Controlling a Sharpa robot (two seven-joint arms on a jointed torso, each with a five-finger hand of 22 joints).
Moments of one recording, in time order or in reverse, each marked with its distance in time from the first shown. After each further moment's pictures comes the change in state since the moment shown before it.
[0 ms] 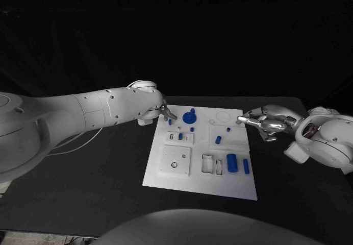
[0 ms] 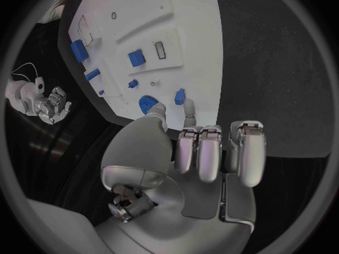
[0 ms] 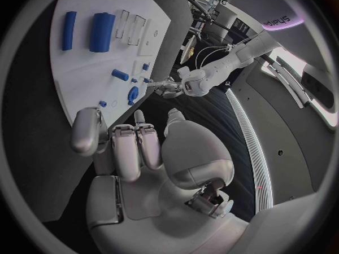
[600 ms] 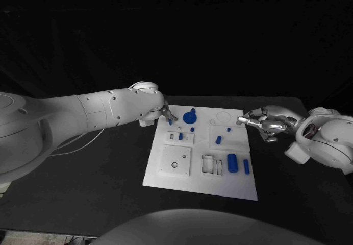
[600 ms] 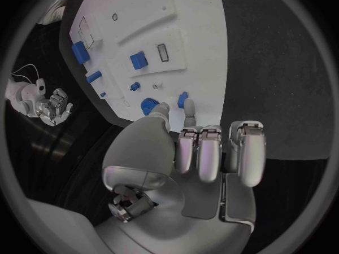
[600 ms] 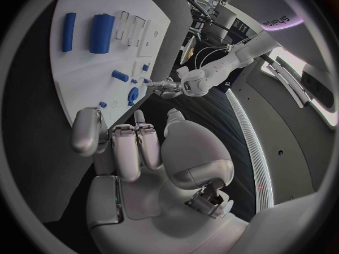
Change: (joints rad) left arm -0.009 0.007 0.000 -0.005 -0.001 0.004 0.015; left_hand 0.046 0.012 0.009 -0.003 0.054 -0.004 -0.004 0.000 0.007 0.000 0.000 0.000 0.000 0.000 0.000 0.000 0.000 0.000 0.000 0.000 0.000 0.000; right arm 0.000 -0.001 0.000 0.001 0.000 0.006 -0.002; right_hand 0.010 0.001 0.000 0.000 0.025 0.004 0.004 0.000 -0.002 0.000 0.000 0.003 0.001 0.000 0.000 0.000 0.000 0.000 0.000 0.000 0.000 0.000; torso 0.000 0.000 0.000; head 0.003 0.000
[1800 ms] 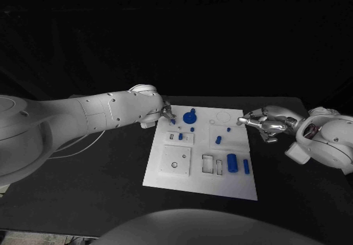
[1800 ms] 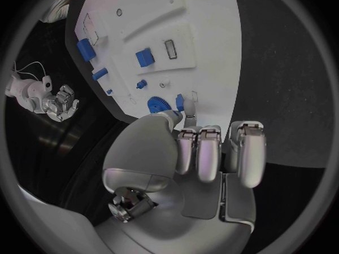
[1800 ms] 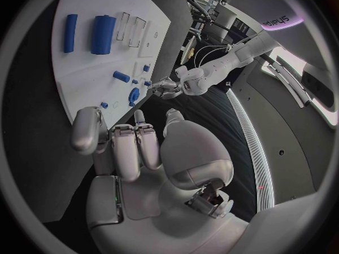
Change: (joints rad) left arm -0.013 -0.002 -0.005 -0.007 0.029 -0.048 0.091; left_hand 0.152 -0.071 0.456 -0.027 0.026 0.007 -0.011 0.065 0.066 0.007 -0.025 0.000 0.000 -0.003 -0.018 0.000 0.001 0.000 0.000 -0.014 -0.006 0.000; right arm 0.000 -0.002 0.000 -0.002 0.000 0.006 -0.006; right_hand 0.017 0.009 0.003 -0.003 0.062 0.003 -0.003 0.000 -0.005 -0.004 0.000 -0.003 -0.001 -0.004 0.004 0.000 0.000 0.000 -0.008 0.000 -0.012 0.000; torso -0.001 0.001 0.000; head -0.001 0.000
